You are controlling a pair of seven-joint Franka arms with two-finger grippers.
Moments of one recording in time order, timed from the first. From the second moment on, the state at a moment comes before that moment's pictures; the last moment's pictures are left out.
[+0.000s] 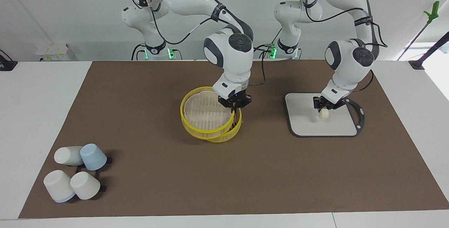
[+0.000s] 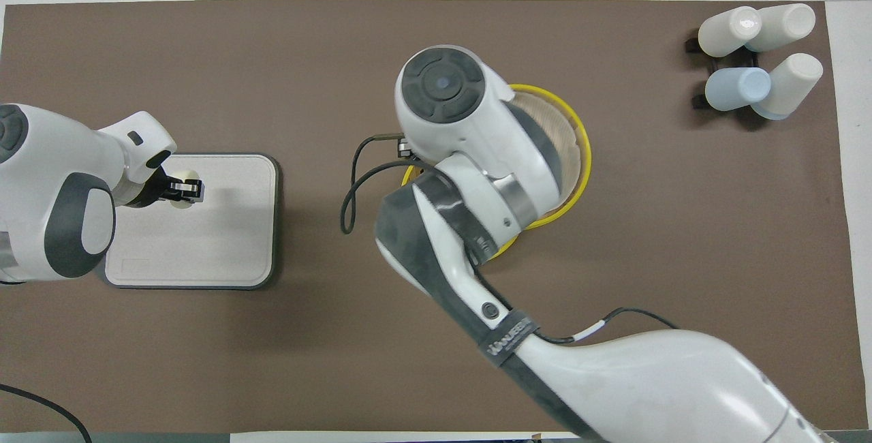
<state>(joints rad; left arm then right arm) -0.18 0.08 0.10 -2.07 -0.03 2.12 0.03 0.54 0.52 0.01 -1.29 -0.04 1.84 0.57</state>
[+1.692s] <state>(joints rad) -0.86 0.47 0.09 -1.73 -0.08 2.35 -0.85 0.11 0.45 0.01 -1.24 0.05 1.68 0.13</state>
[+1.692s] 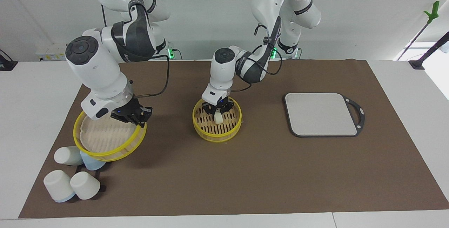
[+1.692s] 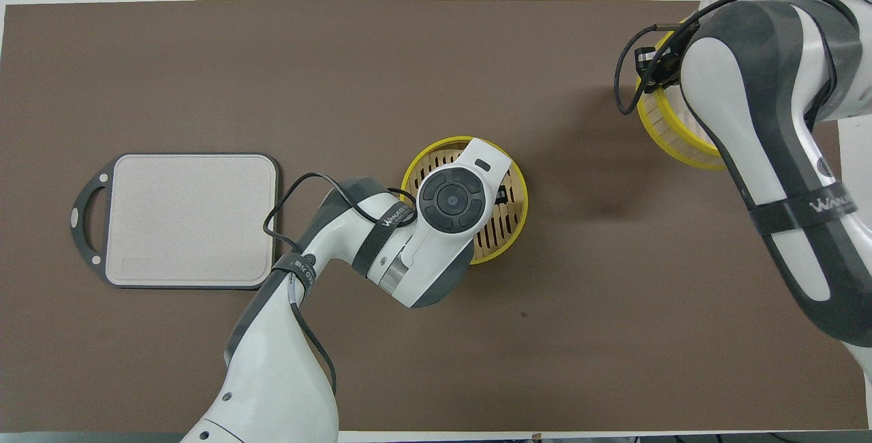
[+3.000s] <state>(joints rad) -0.23 -0.02 0.14 -1.72 -0.06 1.66 -0.14 0.64 0.47 0.03 -1.33 0.00 1.88 0.86</state>
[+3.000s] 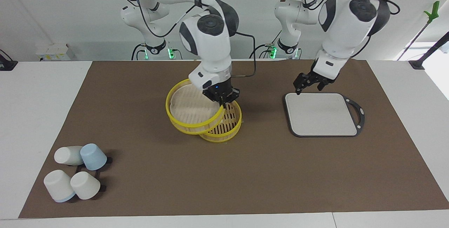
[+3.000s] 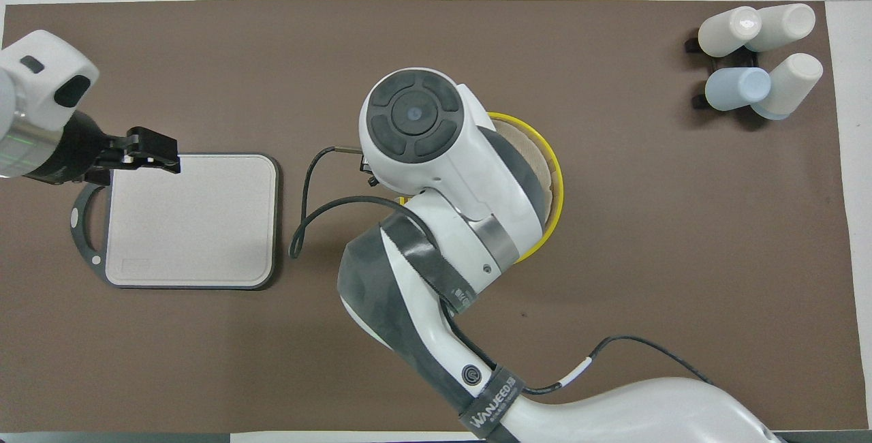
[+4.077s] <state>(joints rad) -0.18 -0.09 0.12 -1.72 0.03 1.57 0.01 0.67 0.49 0.02 -1.51 -0.01 2.13 0.86</state>
